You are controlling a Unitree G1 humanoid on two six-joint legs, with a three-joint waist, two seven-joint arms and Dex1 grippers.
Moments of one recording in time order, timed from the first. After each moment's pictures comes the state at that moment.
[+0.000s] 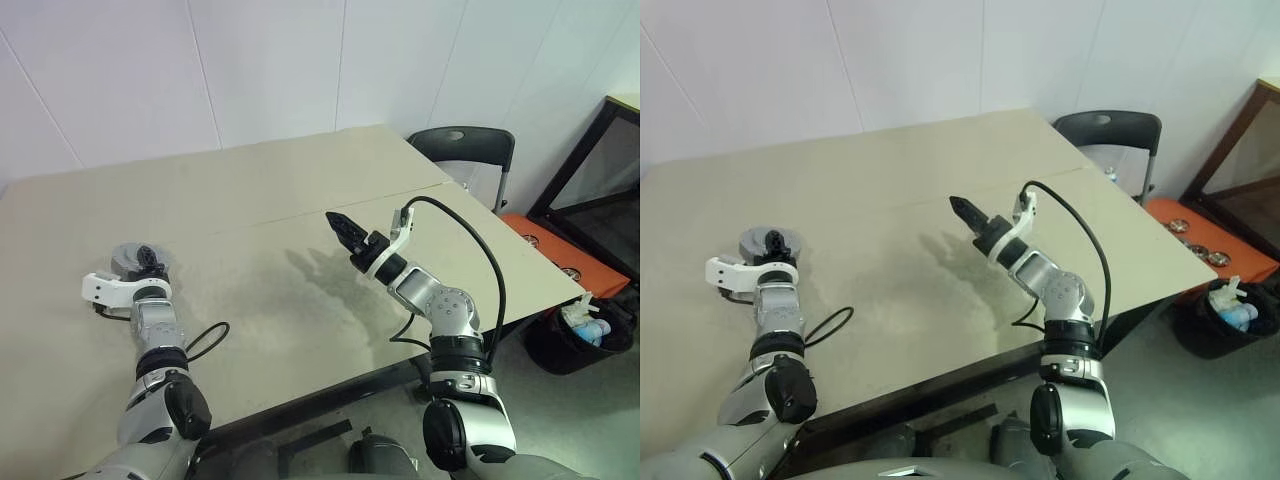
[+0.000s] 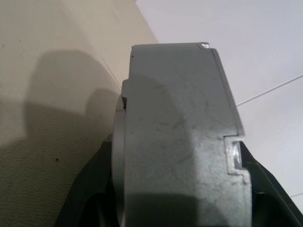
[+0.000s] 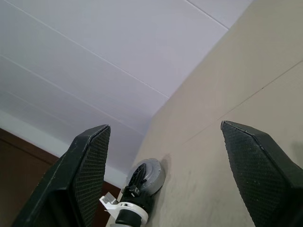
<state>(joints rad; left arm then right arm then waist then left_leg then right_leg) -0.61 0.18 0.76 0.89 -0.77 -0.17 -0.18 -0.58 0.01 -0.32 0.32 0.88 0.80 0.44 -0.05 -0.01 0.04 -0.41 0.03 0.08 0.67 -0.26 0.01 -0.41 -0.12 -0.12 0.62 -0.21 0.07</state>
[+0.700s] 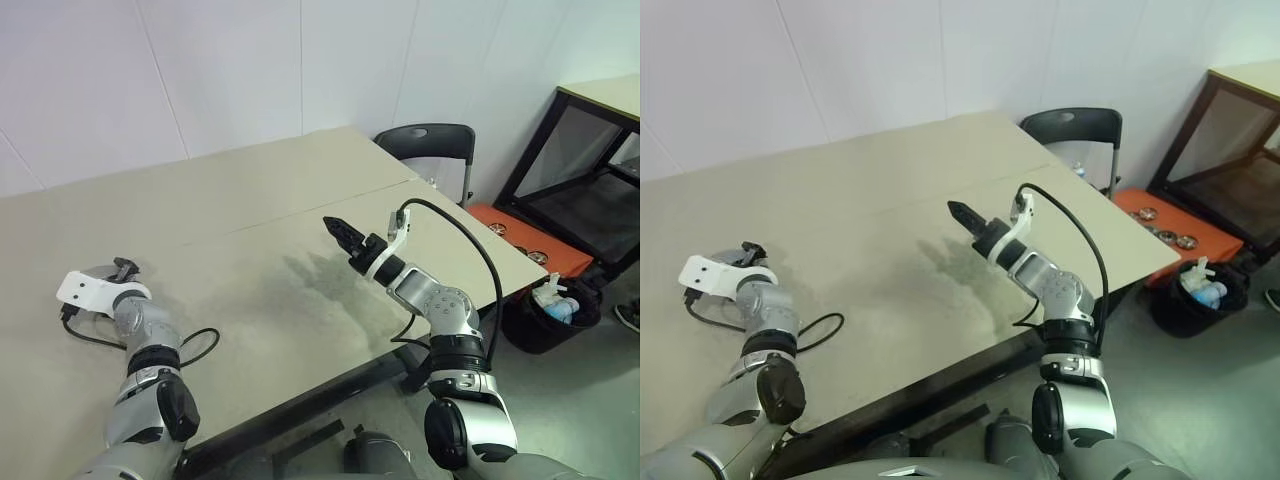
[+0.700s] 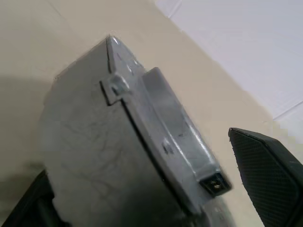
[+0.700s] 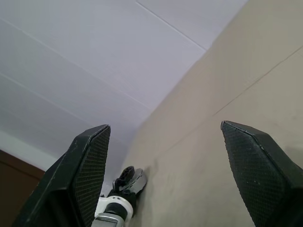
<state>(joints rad) -0.60 0.27 0.65 0.97 -0.50 -0.36 0.27 -0.58 0.00 -0.30 0.34 0.84 0.79 0.46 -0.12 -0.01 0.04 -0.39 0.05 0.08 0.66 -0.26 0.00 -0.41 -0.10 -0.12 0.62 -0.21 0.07</state>
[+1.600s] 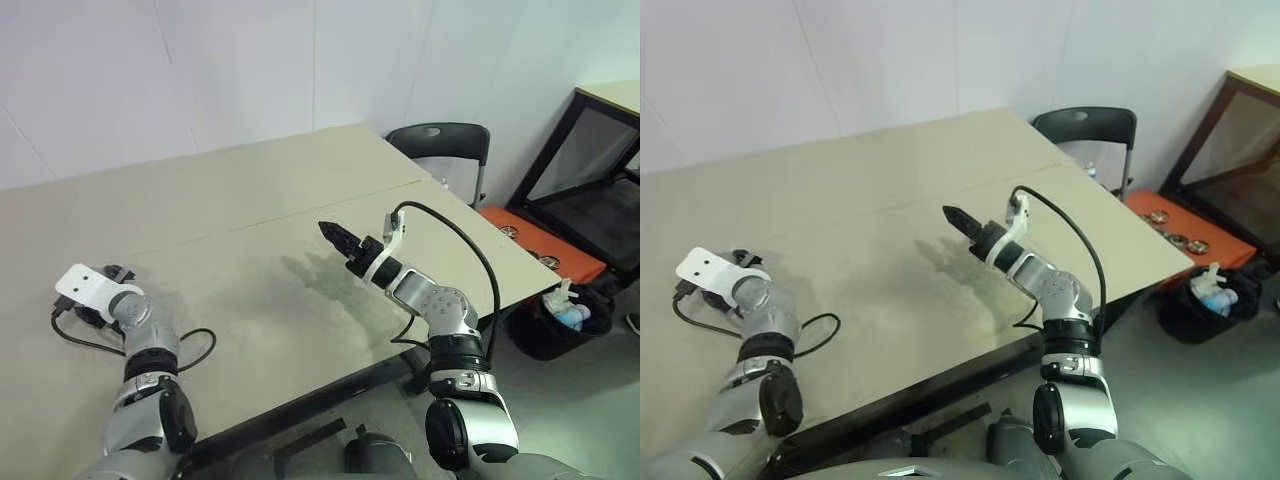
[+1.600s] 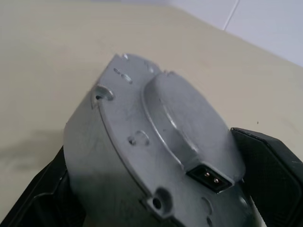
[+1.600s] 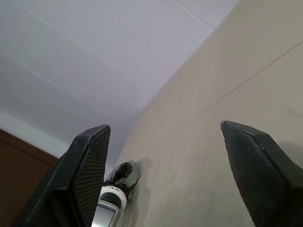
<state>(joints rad) -0.55 0.24 0.57 0.81 -0.33 -0.23 0.57 -0.58 -0.01 -0.27 0.35 0.81 0.80 0.50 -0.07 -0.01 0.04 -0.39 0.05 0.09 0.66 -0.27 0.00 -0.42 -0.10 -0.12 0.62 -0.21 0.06</state>
